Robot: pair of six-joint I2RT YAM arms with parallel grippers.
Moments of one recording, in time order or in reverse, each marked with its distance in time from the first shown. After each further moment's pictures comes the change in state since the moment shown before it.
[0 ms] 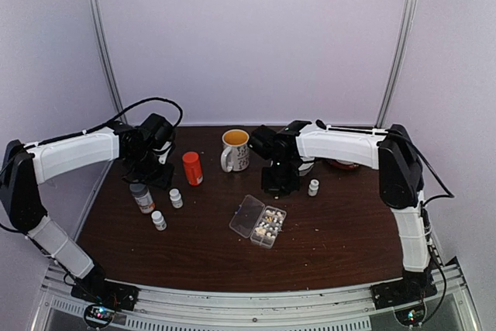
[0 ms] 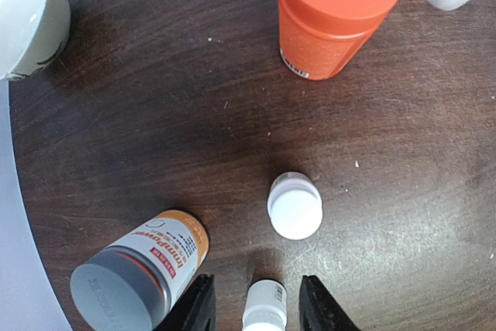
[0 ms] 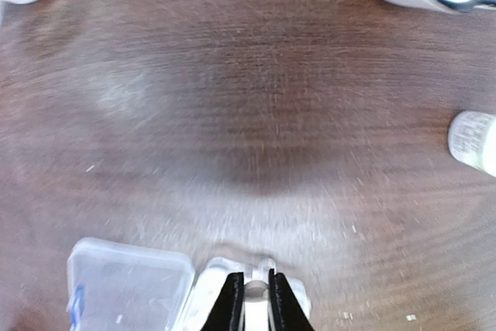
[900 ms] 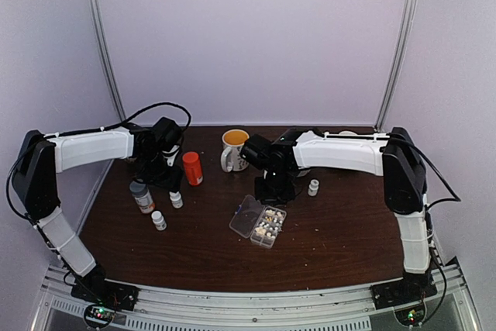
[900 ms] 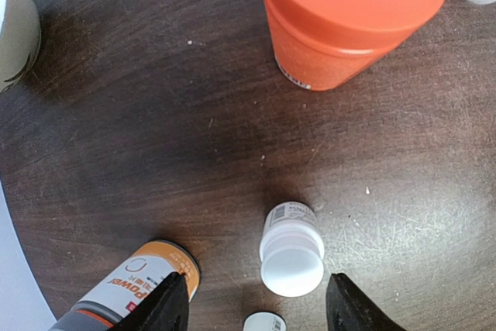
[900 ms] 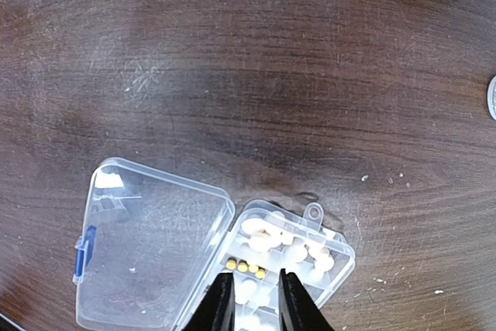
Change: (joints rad) left arm 0.008 0.147 0.043 0.041 0.004 0.027; right arm 0.078 -0.077 -0.086 0.045 -0.025 0.001
